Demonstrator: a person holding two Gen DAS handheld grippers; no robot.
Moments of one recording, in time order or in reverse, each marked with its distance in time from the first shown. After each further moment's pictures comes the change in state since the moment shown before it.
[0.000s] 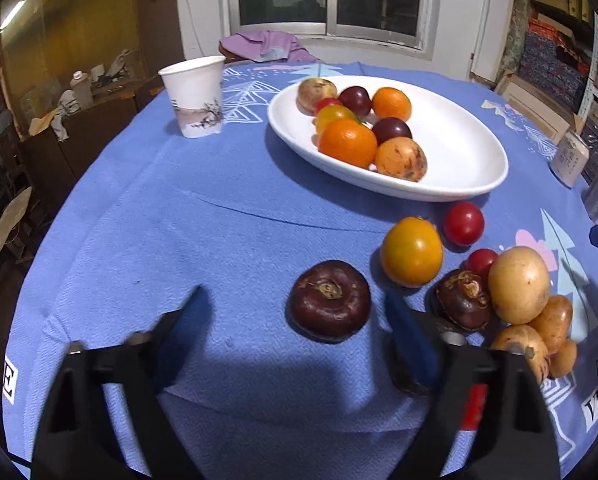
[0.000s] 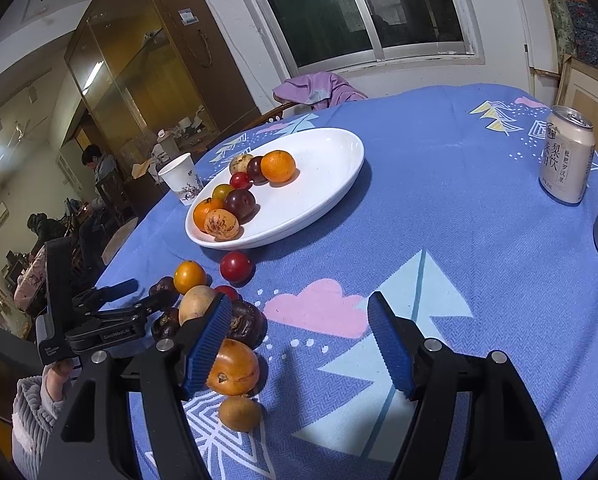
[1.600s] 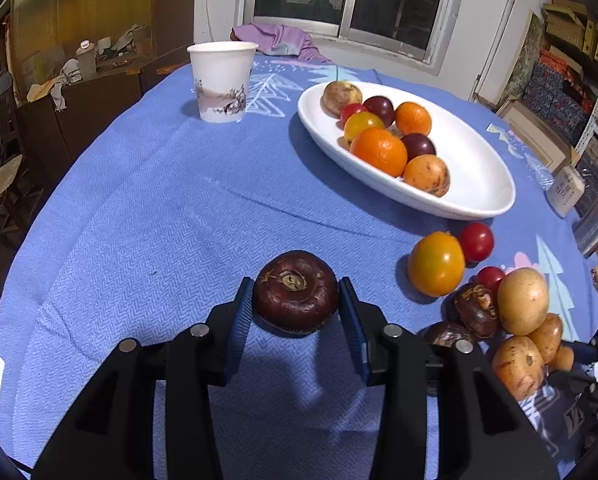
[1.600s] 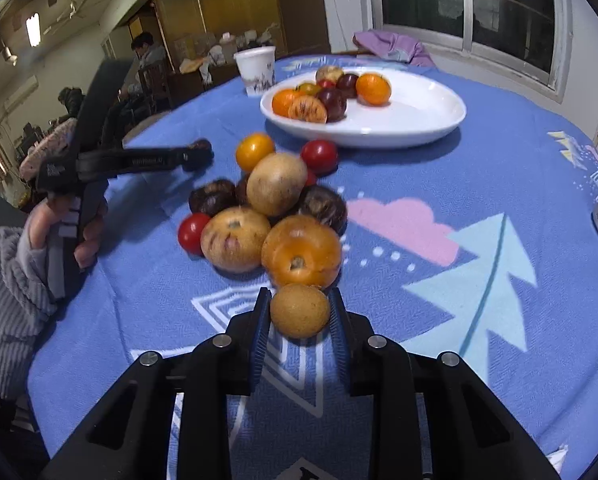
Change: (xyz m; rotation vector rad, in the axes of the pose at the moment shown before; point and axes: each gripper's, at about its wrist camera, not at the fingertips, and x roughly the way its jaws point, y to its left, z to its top) left arm -0.003 0.036 0.001 -0.111 -0.013 -0.070; right arm 0.008 0.057 -0.049 -0.349 0.197 0.034
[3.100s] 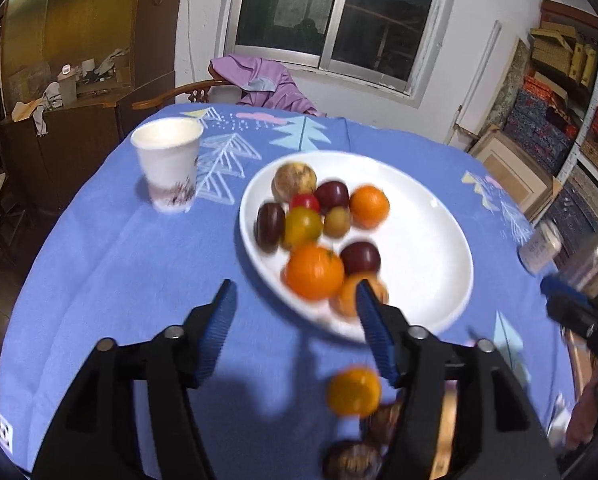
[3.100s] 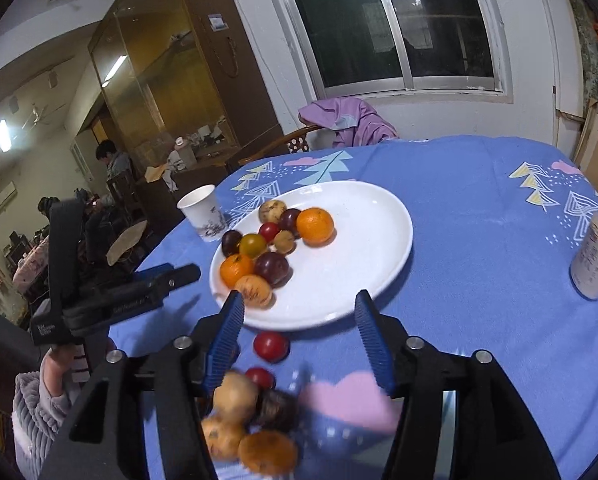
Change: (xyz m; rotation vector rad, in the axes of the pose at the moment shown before) left arm -0.006 -0.037 0.064 -0.006 -0.070 -0.067; right arm -0.022 -0.051 0.091 0.239 -0.254 -0.028
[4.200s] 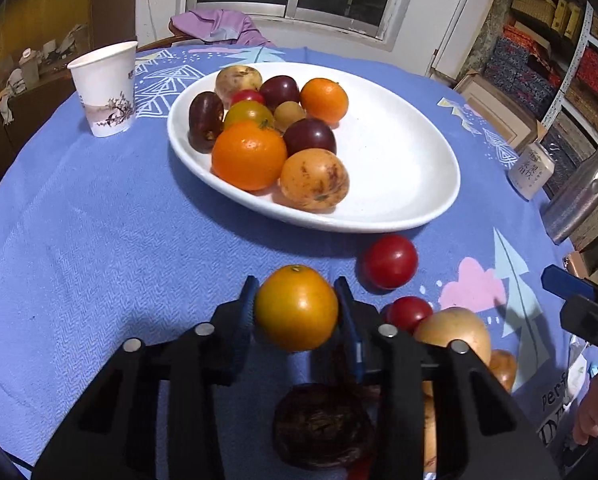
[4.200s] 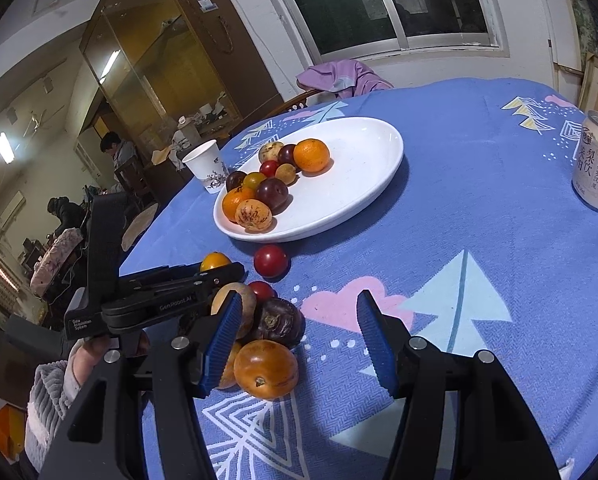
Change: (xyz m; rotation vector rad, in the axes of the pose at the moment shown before) left arm 0.041 -0.031 -0.044 0.074 0.165 -0.079; right arm 0.000 -0.017 -0.053 0.079 0.105 0.055
